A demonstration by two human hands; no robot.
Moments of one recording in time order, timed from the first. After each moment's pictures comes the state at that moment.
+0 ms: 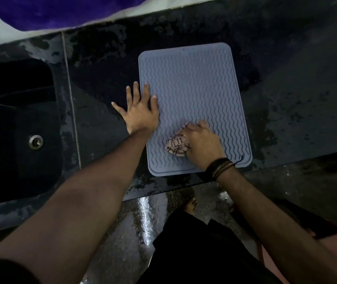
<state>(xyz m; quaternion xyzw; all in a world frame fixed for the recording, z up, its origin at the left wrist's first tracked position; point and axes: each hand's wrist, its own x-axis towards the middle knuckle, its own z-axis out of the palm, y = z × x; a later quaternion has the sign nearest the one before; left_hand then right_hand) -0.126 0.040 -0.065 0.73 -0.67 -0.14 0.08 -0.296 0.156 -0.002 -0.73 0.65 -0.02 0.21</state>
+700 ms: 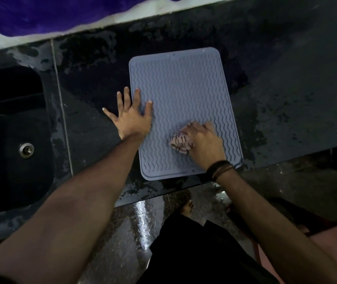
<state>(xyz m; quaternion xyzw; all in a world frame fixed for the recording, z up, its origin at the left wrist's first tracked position) -0.127 0.041 -0.061 0.73 -0.67 -0.14 0.06 -0.321 0.161 -0.008 -0.69 0.70 -0.06 0.17</state>
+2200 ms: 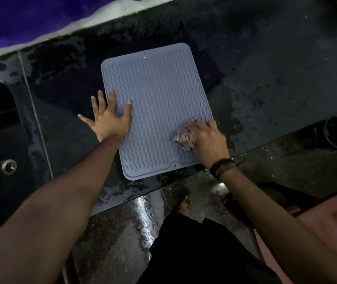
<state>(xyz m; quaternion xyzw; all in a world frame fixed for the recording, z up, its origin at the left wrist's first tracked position) -0.128 0.041 -0.062 0.74 -0.66 -0.14 0.06 -0.374 0.196 -0.012 -0.65 0.74 -0.08 0.11</state>
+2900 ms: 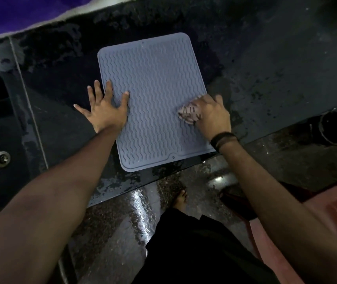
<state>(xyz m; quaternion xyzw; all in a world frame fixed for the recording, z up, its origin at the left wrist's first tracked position) -0.128 0.043 -0.061 0.73 -0.66 -0.14 0.06 -0.395 0.158 -0.012 -0.62 0.77 -0.09 0.12</state>
